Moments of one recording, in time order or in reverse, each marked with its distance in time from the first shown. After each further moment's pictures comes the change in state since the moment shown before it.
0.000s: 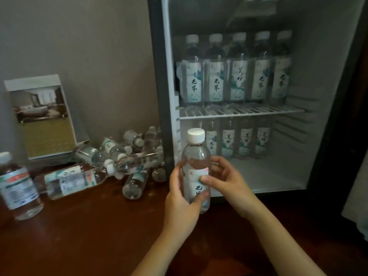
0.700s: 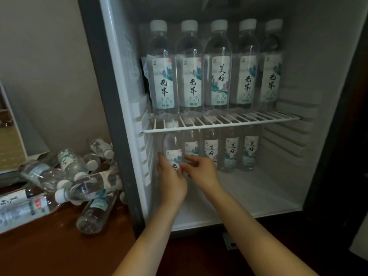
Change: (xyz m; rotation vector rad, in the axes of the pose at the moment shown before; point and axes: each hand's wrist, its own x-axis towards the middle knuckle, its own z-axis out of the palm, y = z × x) left_hand 0.134 -0.053 0.081 0.332 0.103 -0.153; right_hand 0.125 0.048 -0.042 -0.400 0.347 0.140
